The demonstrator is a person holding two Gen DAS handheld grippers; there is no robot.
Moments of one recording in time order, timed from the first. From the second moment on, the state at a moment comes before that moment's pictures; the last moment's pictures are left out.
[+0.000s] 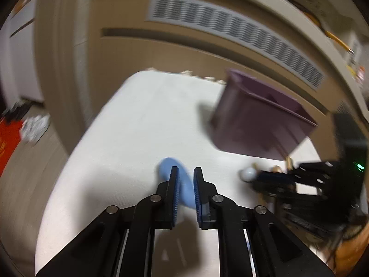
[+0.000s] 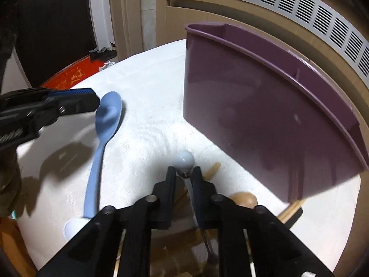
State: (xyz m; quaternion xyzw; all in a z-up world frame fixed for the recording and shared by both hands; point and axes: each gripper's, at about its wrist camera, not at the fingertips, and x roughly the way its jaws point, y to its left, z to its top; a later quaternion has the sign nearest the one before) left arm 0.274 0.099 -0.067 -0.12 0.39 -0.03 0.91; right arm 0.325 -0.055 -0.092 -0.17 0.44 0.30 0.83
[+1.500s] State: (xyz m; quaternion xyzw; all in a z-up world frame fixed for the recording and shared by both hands) left arm 0.243 0.083 -0.062 -0.11 0.41 -0.04 0.90; right arm 0.285 -0.079 -0.048 -0.15 0.42 0.32 0.84
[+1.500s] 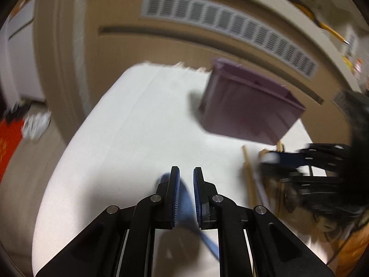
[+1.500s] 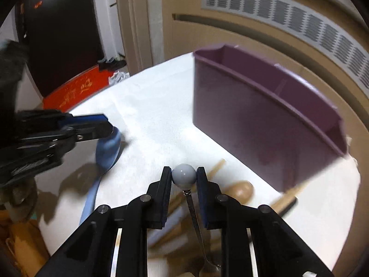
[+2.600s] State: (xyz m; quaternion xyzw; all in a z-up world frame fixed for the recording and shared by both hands) left arm 0.205 0.020 -0.047 -0.04 0.37 -0.08 0.92; right arm 0.236 -0.137 -0.022 -0.08 0.38 0.28 0.88
